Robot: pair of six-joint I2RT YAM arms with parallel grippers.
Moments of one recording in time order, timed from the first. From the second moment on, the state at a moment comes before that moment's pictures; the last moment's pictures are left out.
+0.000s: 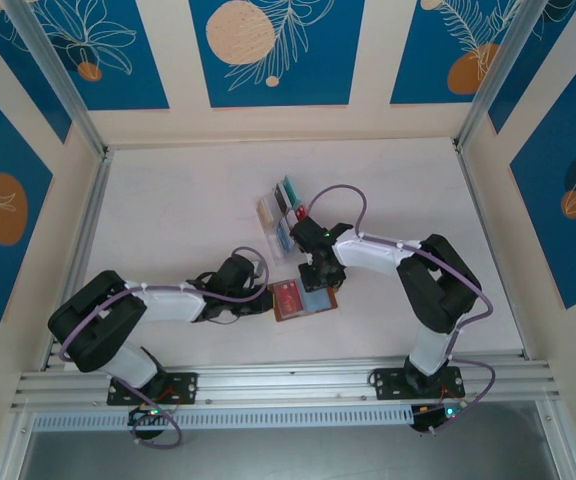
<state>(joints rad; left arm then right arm) -0.78 1.52 0.52 0.11 0.29 -0.84 0.73 1.77 1.10 -0.77 0.00 0.42</state>
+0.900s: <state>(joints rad) -0.78 1.52 0.52 0.11 0.29 -0.83 0.82 1.72 1.10 -0.79 0.06 0.47</state>
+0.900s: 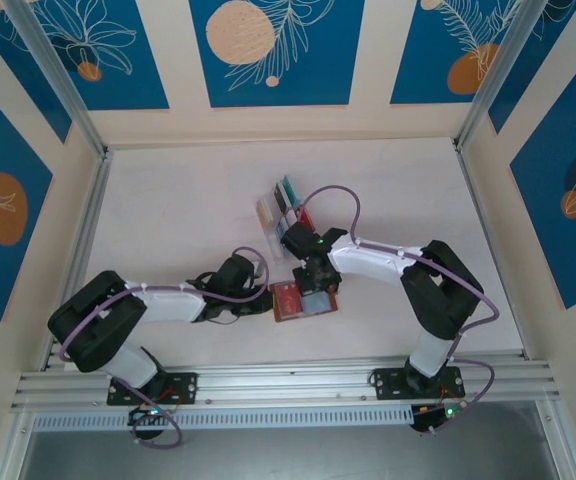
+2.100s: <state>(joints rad) -0.79 1.50 0.48 0.16 0.29 -0.86 0.79 1.58 1.08 -0.68 -0.35 0.55</state>
